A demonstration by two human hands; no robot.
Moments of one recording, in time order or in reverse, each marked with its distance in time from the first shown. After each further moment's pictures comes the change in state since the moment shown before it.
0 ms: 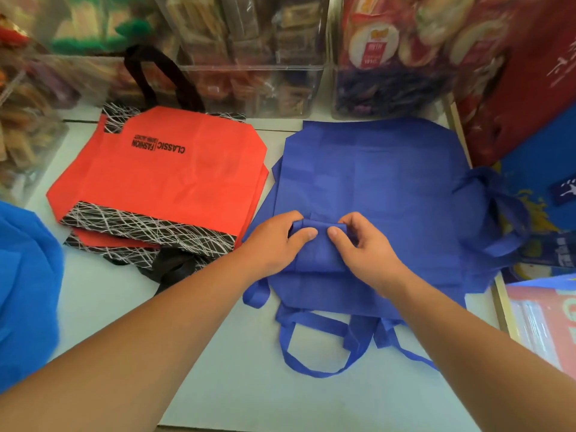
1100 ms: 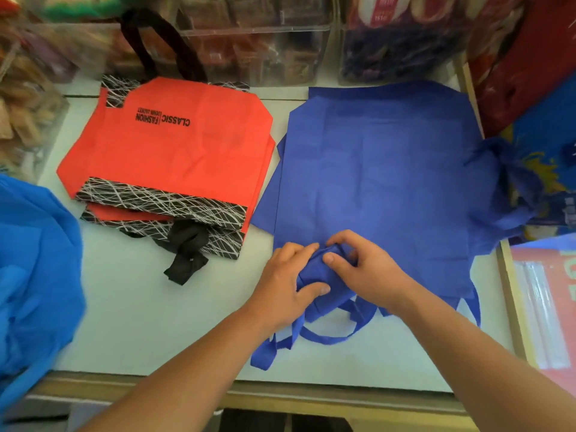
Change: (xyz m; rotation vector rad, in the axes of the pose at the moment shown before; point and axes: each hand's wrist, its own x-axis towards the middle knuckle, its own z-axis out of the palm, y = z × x) left_hand -0.106 -0.022 0.063 -0.105 -0.009 0.021; right_hand -0.073 -0.008 0.020 -0.145 -0.211 0.175
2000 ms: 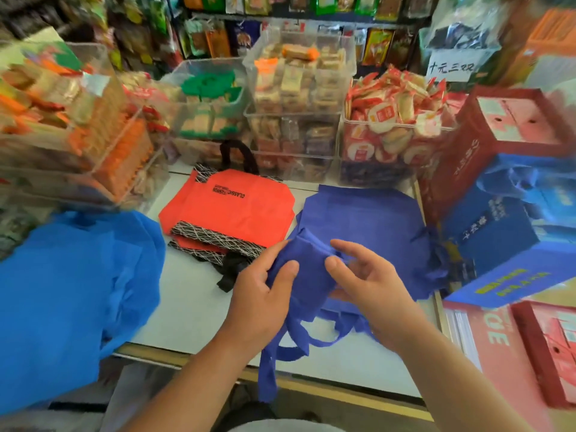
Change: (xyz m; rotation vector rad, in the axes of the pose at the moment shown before) left_hand -0.160 0.211 -0.138 -0.484 0.496 -0.001; right_hand -0.206 -0.166 -0.059 0.588 0.036 -0.213
